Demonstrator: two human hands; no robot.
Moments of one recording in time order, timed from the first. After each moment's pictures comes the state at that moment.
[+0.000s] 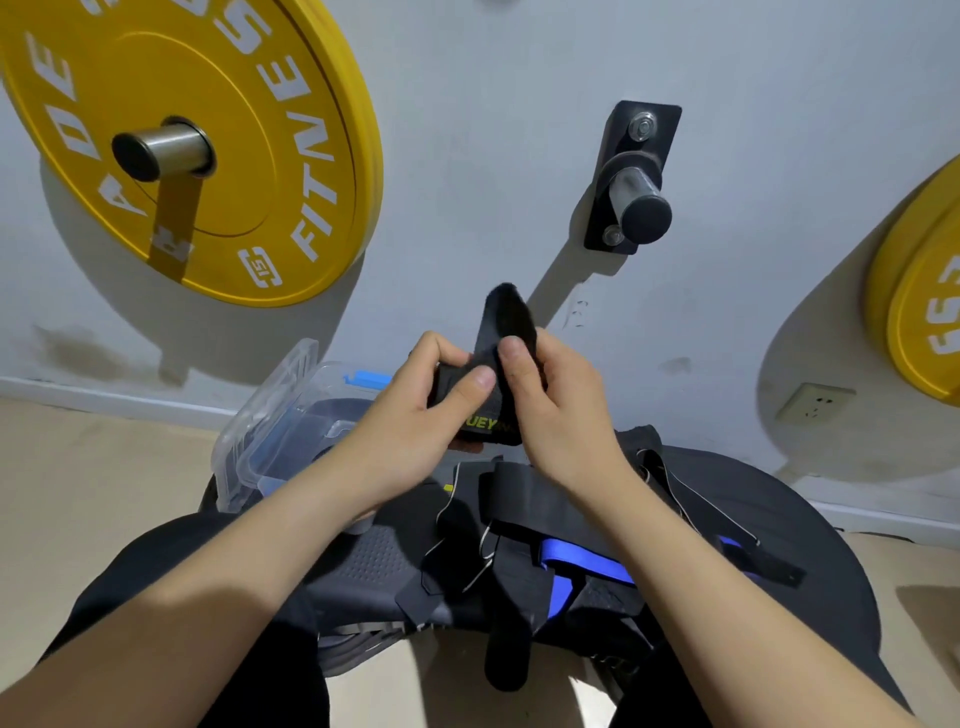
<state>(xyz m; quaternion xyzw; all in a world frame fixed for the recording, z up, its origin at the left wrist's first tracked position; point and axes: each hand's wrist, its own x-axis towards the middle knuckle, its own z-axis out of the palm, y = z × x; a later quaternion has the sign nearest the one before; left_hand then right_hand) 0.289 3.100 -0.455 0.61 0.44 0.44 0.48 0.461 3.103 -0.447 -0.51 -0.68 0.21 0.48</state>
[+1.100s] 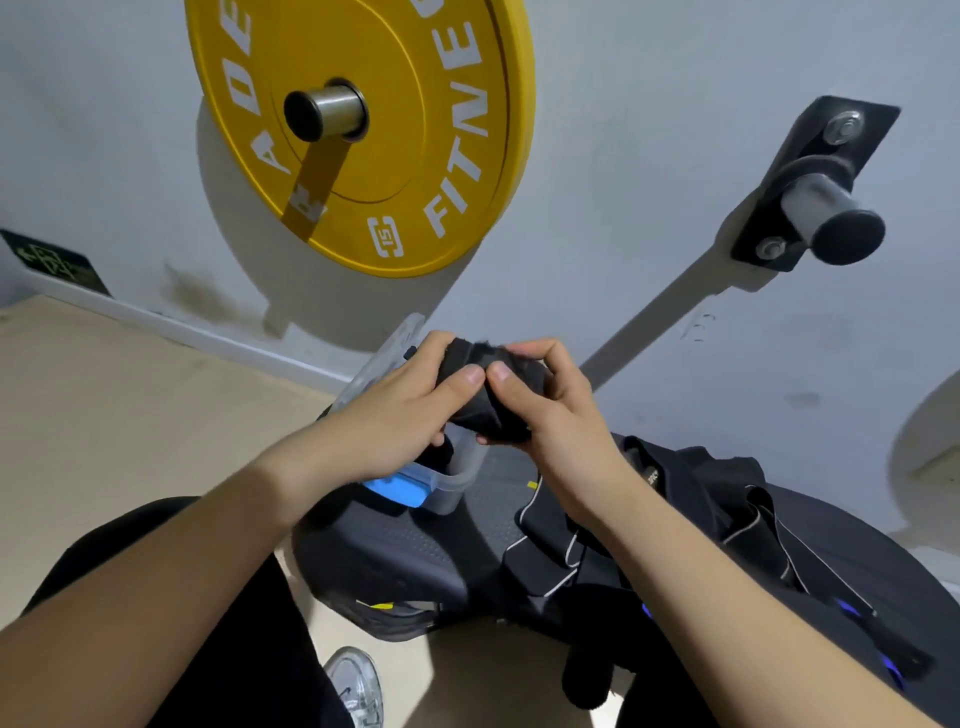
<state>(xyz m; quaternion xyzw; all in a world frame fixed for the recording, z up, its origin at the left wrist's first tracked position) 0.162 3.097 -0.463 0.67 0.57 0.31 0.37 0.355 3.121 -0.476 -0.36 -0.54 0.60 0.47</state>
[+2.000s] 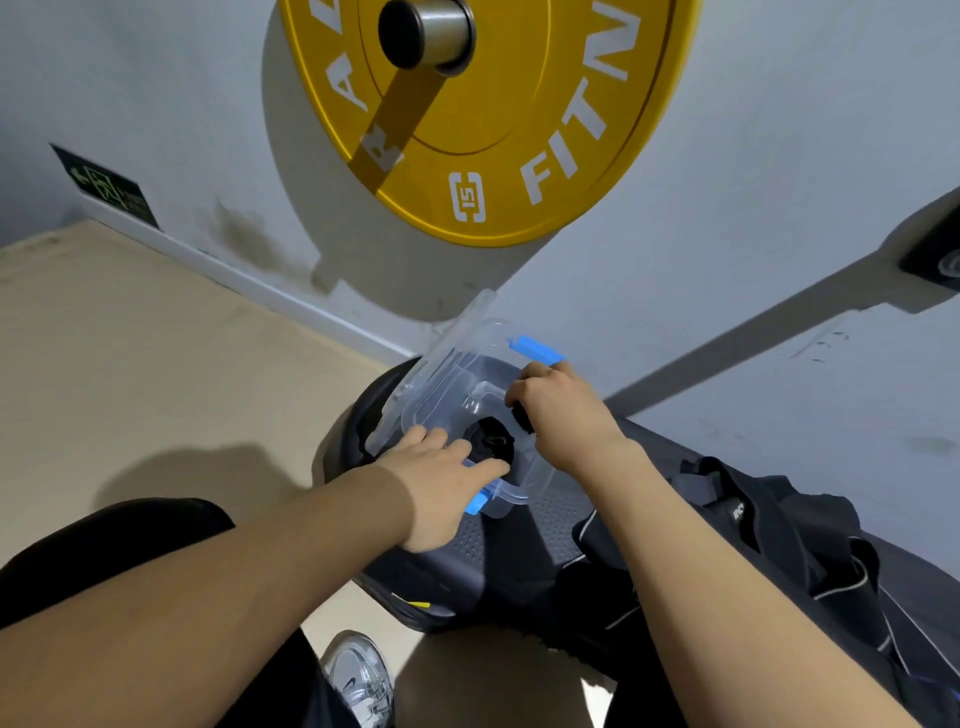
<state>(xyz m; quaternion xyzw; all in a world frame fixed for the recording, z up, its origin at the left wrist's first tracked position) 0.123 3.120 -0.571 0.80 0.55 -0.20 0.11 0.290 3.231 -0.557 -0.44 -0.89 -0.01 -0.08</state>
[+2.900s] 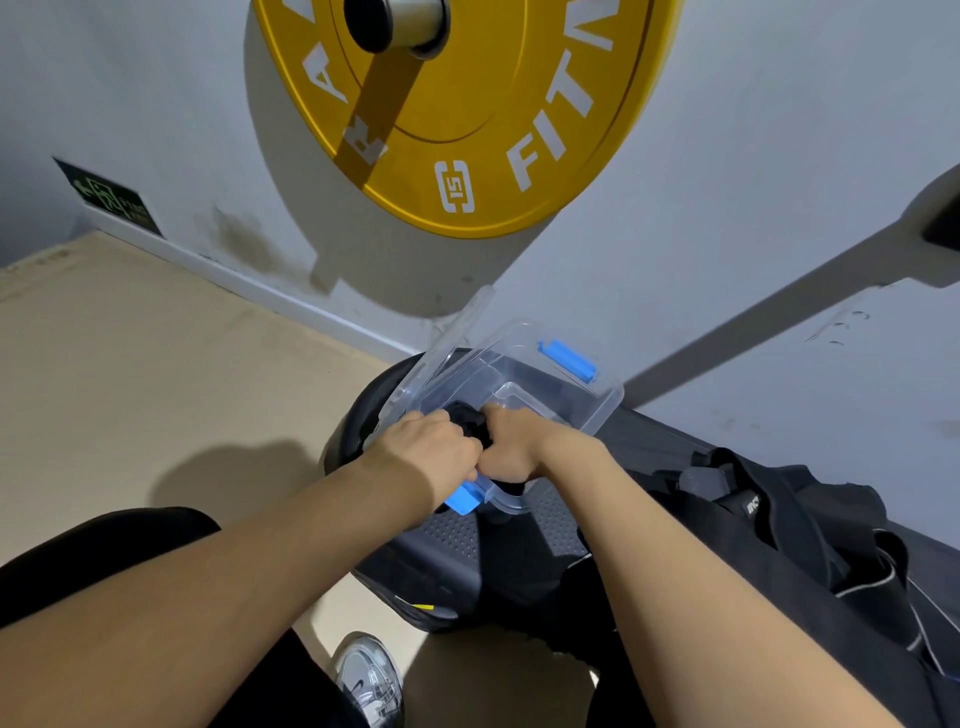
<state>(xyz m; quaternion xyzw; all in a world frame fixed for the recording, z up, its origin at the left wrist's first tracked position) 0.128 3.149 -0.574 0.76 0.61 -0.16 0.12 0.263 3.233 -0.591 -0.49 -0.80 0.31 -0.17</state>
